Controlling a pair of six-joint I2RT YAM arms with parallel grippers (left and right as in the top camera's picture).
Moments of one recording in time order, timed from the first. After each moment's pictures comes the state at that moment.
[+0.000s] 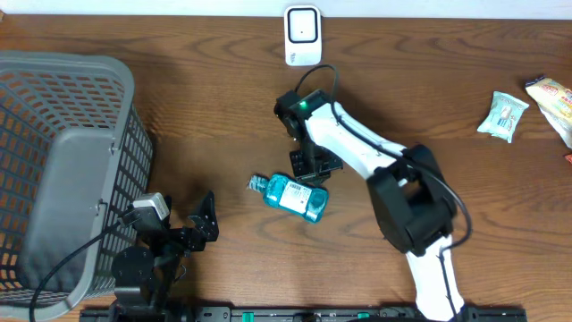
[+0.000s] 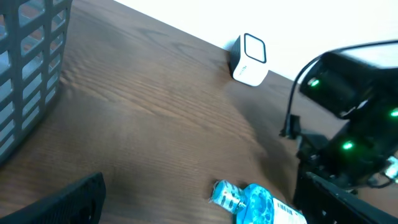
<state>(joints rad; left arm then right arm) -0.03 0.06 0.22 -0.45 0.18 -0.44 0.62 2.19 1.71 -1.25 0.00 0.42</state>
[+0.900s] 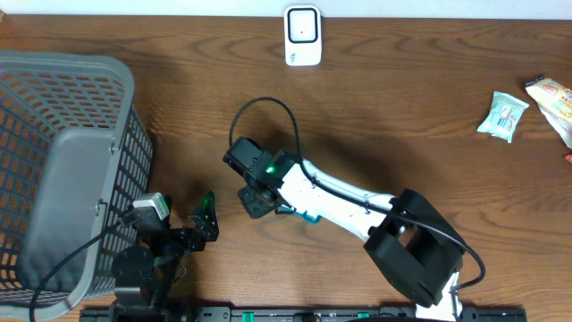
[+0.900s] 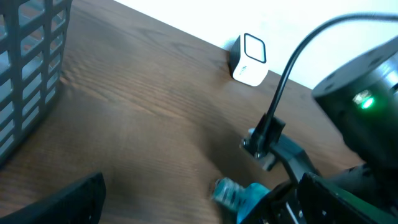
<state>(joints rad) -0.03 0.06 0.22 -0.45 0.18 -0.44 0.92 2.02 1.42 -0.73 -0.08 0.41</state>
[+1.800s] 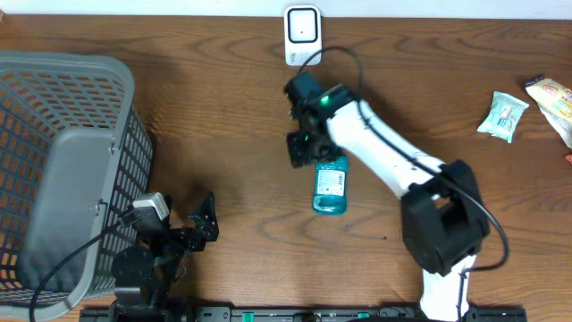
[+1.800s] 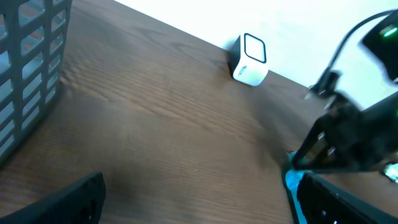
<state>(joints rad) -0.03 0.06 0.22 -0.45 0.18 -0.44 0.57 2.03 1.65 -1.07 -0.17 0.41</state>
